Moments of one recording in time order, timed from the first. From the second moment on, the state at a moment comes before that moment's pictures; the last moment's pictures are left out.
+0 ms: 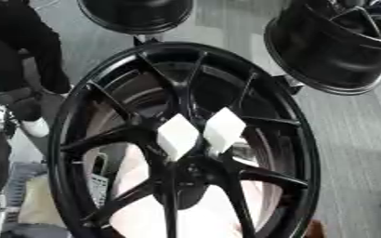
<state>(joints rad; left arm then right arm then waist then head) -0.10 0.23 0.12 -1.88 0.03 0.03 0.00 -0.21 -0.98 -0.16 -1.47 0.37 -0.09 0.21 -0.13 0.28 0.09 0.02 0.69</state>
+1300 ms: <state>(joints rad) -0.09 0.23 0.12 -1.88 0.03 0.03 0.00 -0.22 -0.95 -0.08 -1.88 0.38 -0.07 0.23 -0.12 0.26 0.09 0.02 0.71</state>
